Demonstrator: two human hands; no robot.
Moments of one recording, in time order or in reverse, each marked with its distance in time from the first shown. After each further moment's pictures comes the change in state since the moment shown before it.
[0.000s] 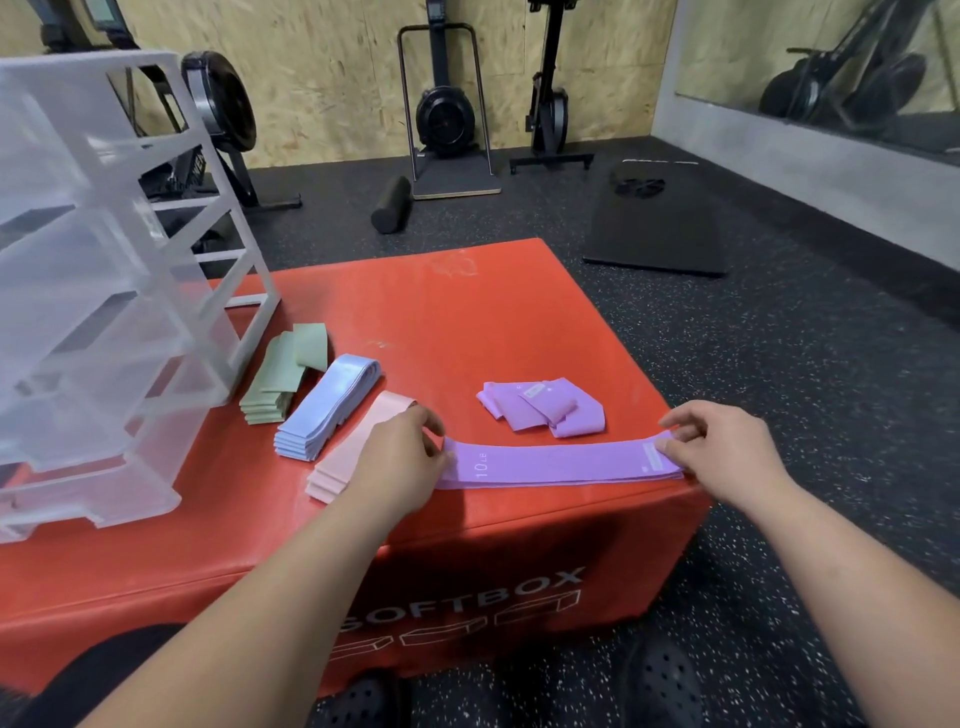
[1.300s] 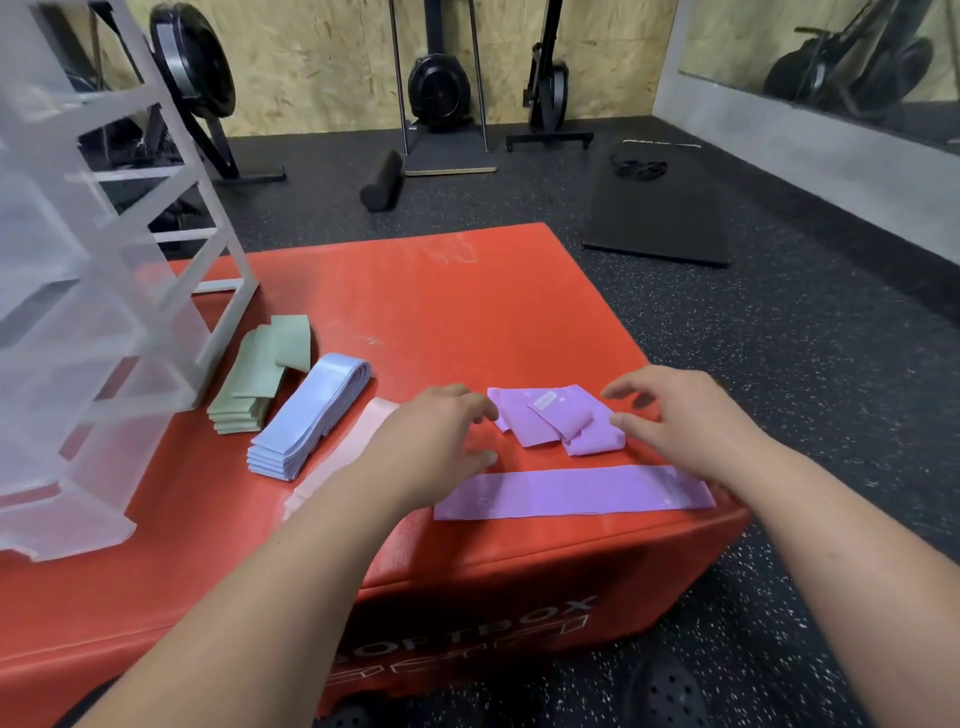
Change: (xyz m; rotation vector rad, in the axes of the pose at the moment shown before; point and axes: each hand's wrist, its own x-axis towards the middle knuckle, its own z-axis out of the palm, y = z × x) left_hand 0.049 0.023 -0.005 0.229 -0.189 0.417; right_hand 0.053 -0.062 0.021 -0.242 -0.184 -0.373
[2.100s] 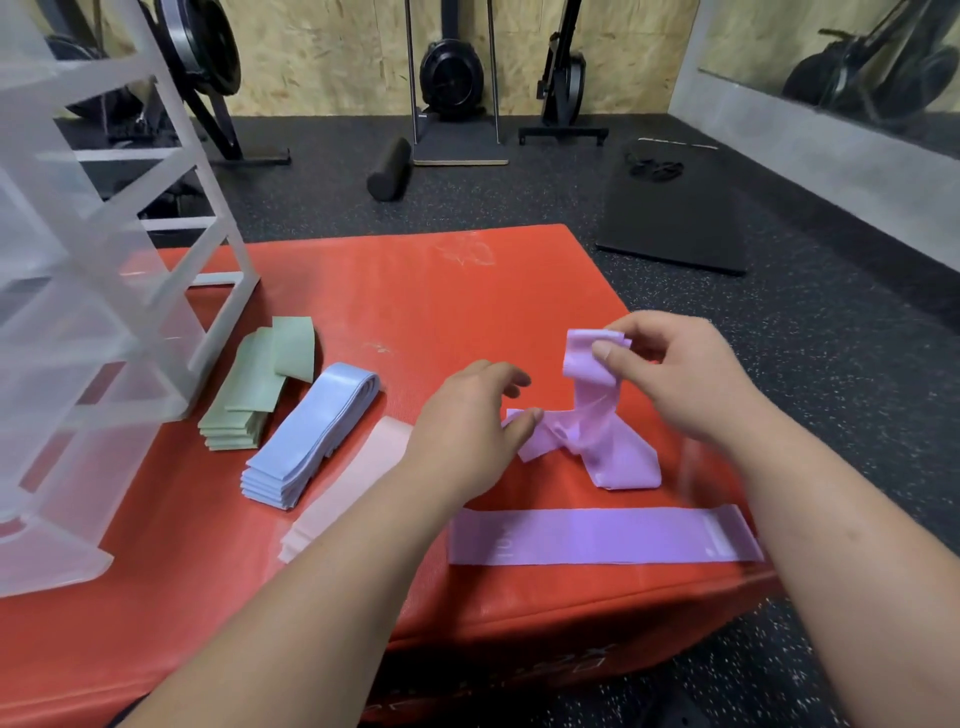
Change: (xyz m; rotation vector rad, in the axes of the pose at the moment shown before) left_hand 0.052 -0.013 0.021 -0.261 0.284 -0.073; right_hand 0.070 -0.053 -0.014 0.426 0.164 -0.001
